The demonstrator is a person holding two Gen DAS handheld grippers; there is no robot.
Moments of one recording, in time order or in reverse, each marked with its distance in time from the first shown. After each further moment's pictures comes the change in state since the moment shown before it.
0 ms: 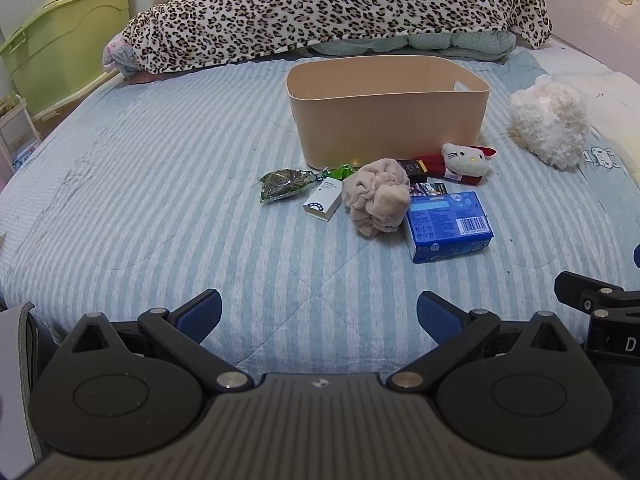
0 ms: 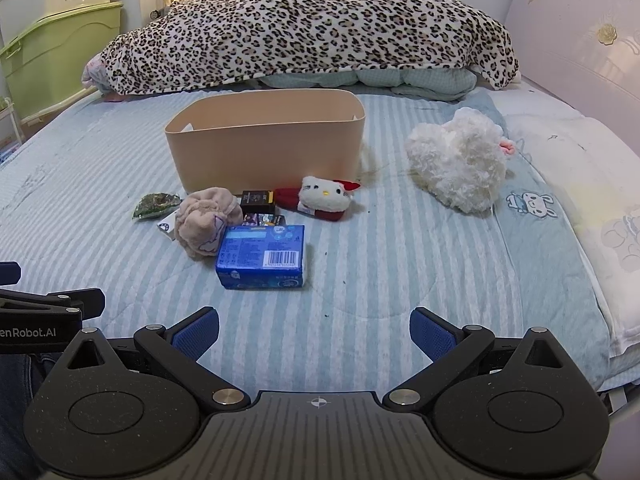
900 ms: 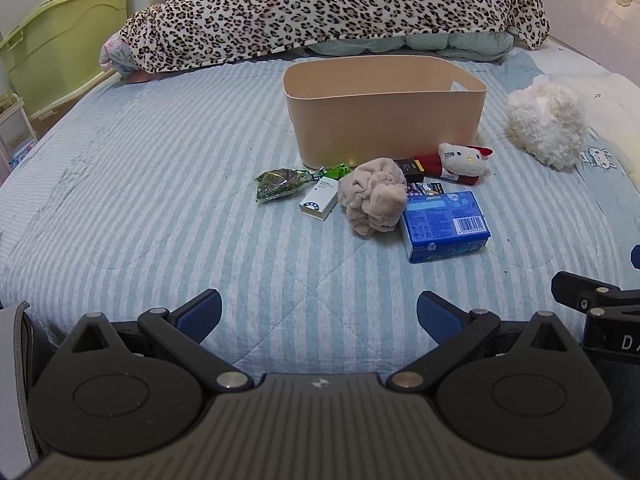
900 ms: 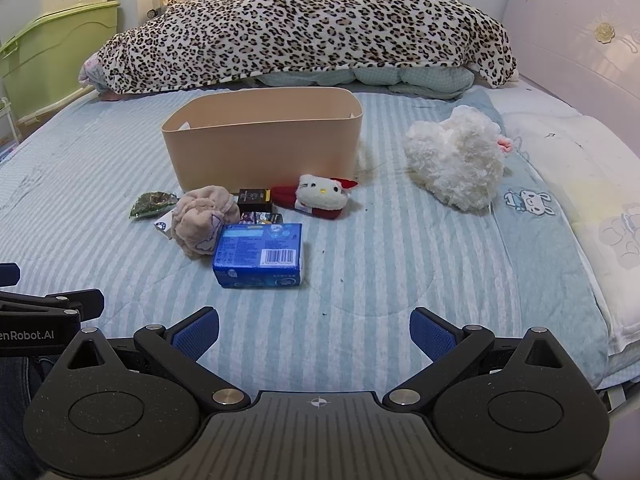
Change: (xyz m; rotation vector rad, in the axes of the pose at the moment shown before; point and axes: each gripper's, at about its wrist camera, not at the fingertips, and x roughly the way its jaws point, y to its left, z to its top) left arm 0.003 -0.002 -0.002 -0.006 -0.001 -0.011; right arm 0.001 0.000 0.001 0.009 0.004 -0.008
